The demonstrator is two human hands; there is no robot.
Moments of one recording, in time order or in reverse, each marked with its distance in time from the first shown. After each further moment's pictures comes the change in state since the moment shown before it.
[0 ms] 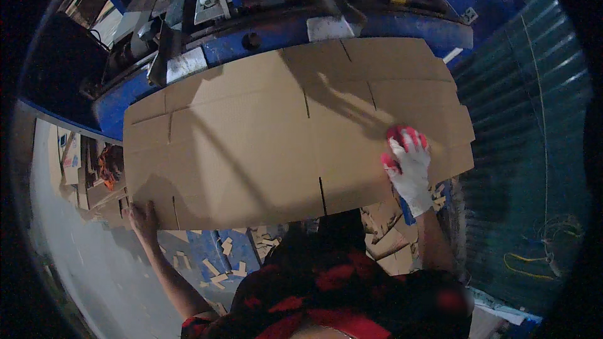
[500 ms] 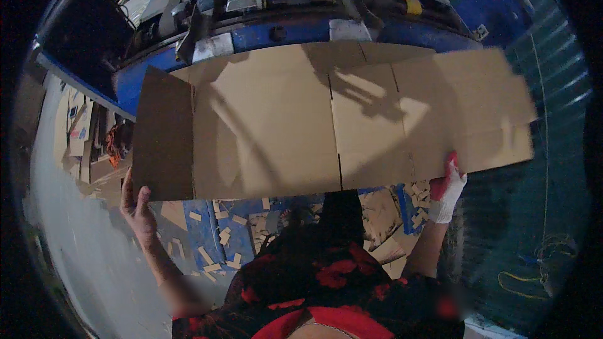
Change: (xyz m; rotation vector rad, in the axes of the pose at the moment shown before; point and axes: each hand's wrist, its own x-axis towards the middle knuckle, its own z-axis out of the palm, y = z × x) left_hand -0.069 0.073 -0.065 -0.963 0.160 0.256; right_hand -0.049 0.051 0.001 1.714 0.521 0.688
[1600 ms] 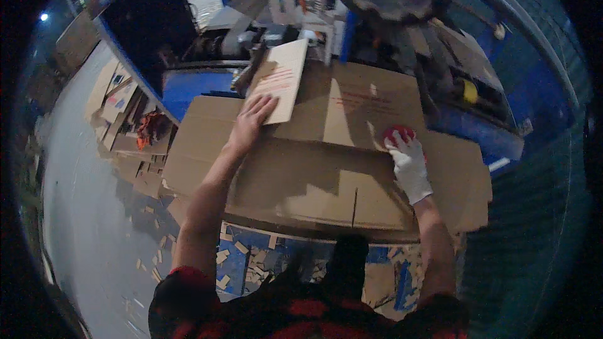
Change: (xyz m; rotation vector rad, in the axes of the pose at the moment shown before) left_hand 0.163 -0.040 0.235 0.614 -0.379 0.606; right_hand 0.139 0.102 0.239 -1.261 -0.909 -1.409
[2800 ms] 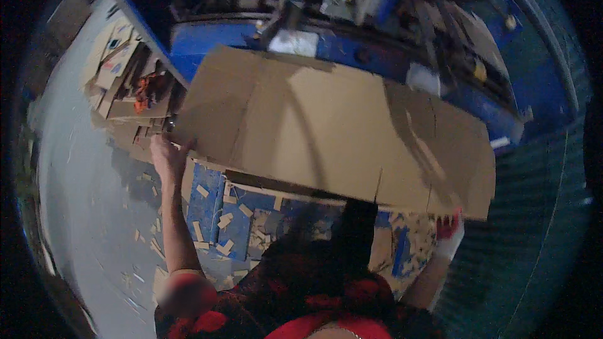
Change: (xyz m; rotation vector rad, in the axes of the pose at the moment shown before) left_hand -0.229 -0.052 -0.154 0.304 0.096 -0.761; right_hand -0.259 -0.057 -0.121 1.233 0.667 1.665
